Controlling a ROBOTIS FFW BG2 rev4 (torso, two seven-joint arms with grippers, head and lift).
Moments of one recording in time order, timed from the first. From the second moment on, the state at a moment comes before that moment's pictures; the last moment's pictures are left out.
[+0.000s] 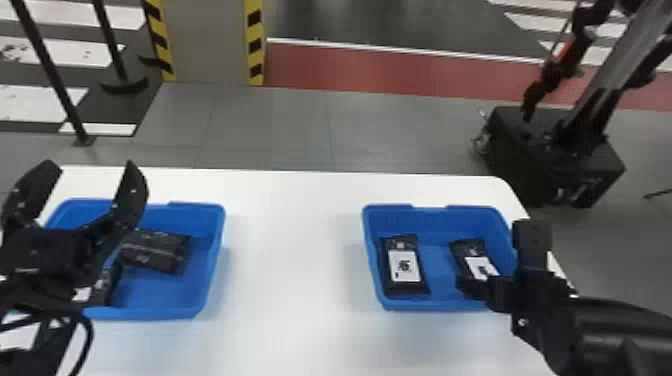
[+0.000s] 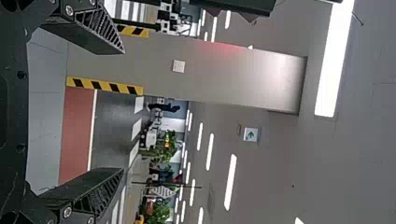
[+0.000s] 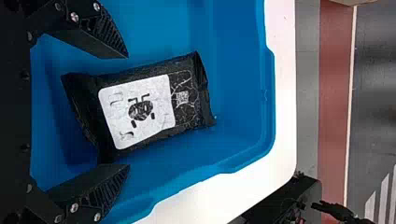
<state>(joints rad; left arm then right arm) 0.33 0.00 0.14 -1.95 0.19 -0.20 -0.22 0.06 -0.16 -0.19 -1.77 -0.13 1.00 -0.06</state>
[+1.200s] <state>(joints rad) 0.33 0.00 0.13 -1.95 0.23 -0.20 -0.22 0.23 -0.15 -0.14 -1.99 -0.20 0.53 0.00</state>
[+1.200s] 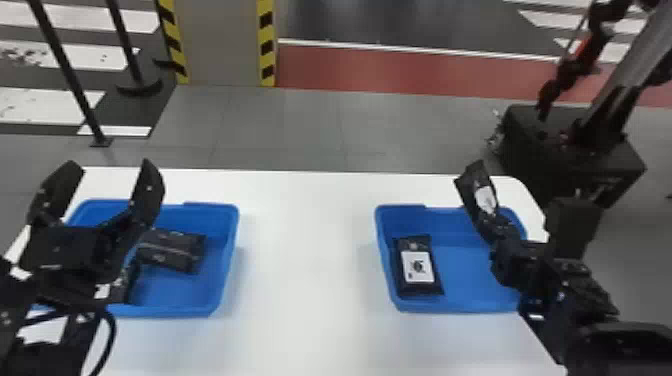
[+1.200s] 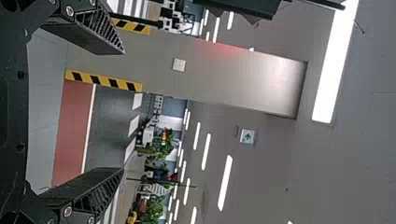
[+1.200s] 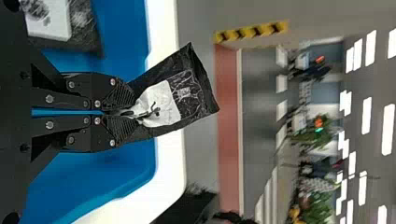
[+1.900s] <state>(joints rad) 0.30 0.00 0.07 -1.95 0.34 -0.19 -0.28 0.05 -0.16 0.12 -1.87 -0.37 0.33 0.40</state>
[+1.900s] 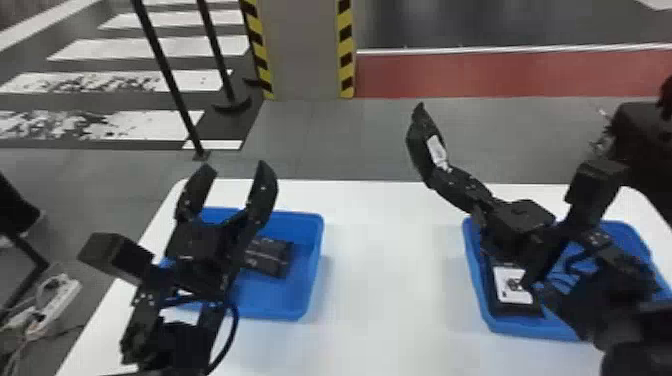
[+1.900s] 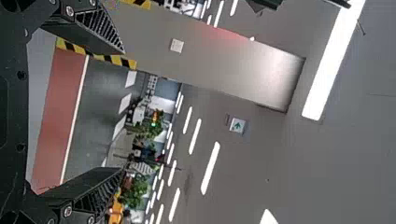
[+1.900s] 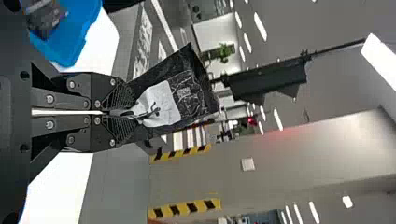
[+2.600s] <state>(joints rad) 0.19 0.00 0.02 -1.96 0.47 0.14 -0.46 -0.06 -0.19 0.34 -1.80 -0.43 0.36 0.41</state>
